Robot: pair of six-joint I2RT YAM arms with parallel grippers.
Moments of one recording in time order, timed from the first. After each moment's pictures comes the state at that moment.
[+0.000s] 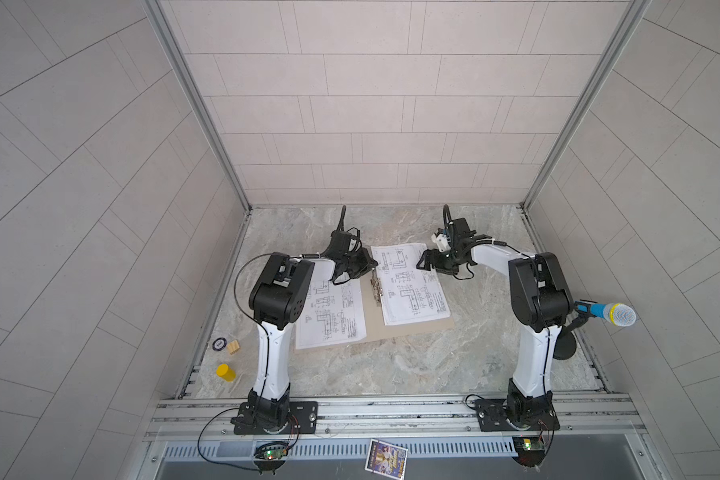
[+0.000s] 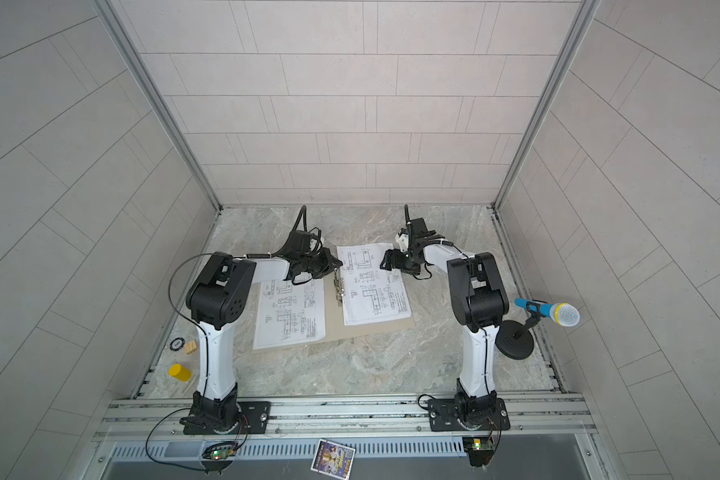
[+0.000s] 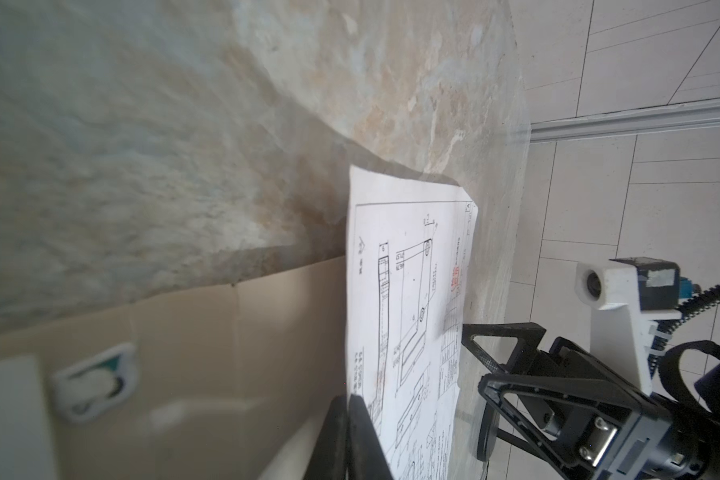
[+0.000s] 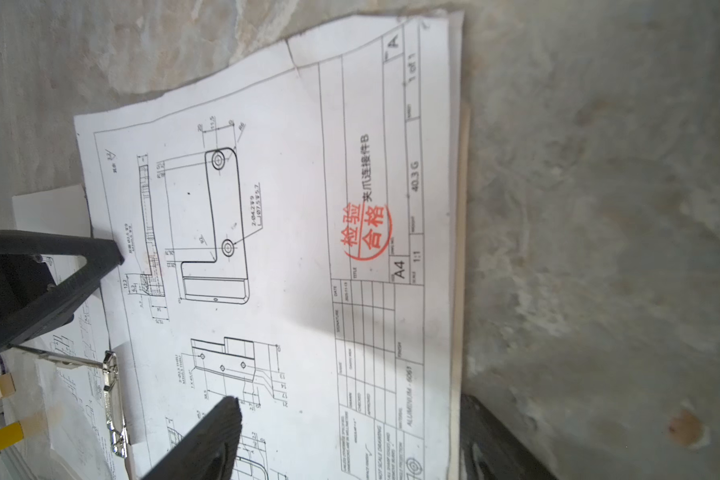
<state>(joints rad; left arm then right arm) -0.32 2.12 1.22 0.14 0.59 -0.87 0.18 2.01 1.37 -0.48 -0.42 0.28</state>
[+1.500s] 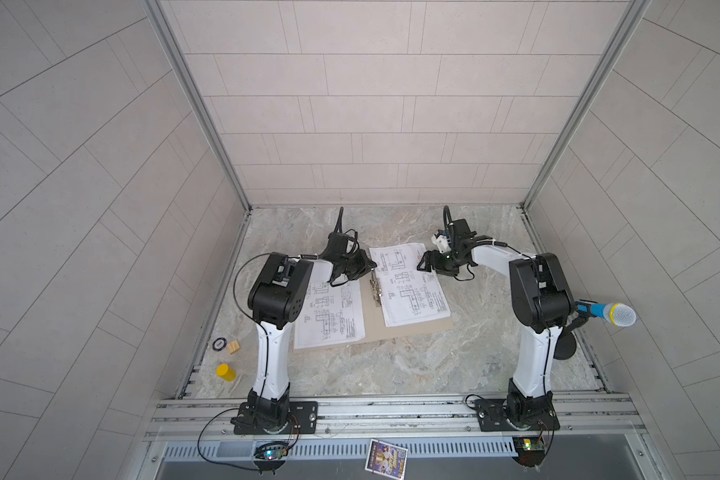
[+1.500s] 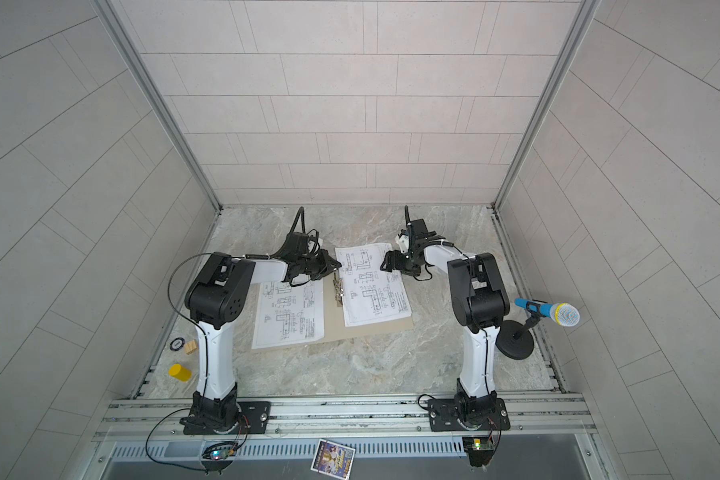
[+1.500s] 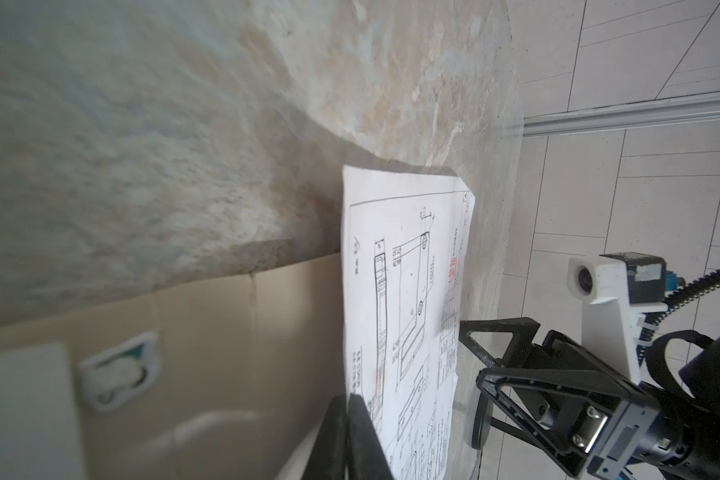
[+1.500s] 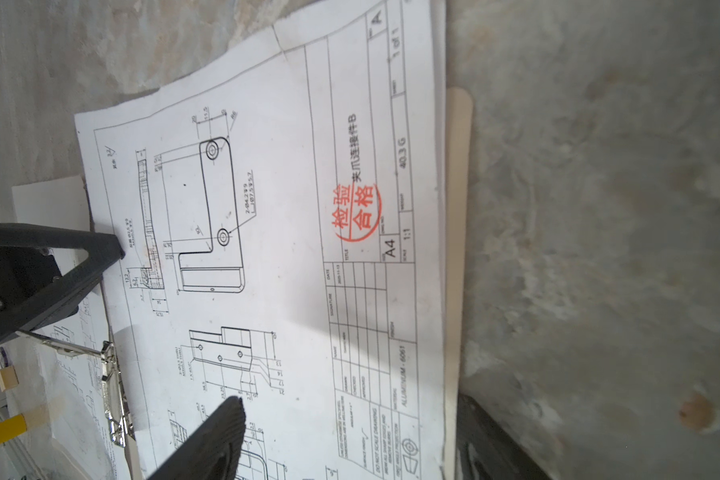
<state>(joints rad) -0.30 2.12 1.19 0.18 0.63 -0.87 0.18 2.00 1.35 -0.49 -0.43 0.28</state>
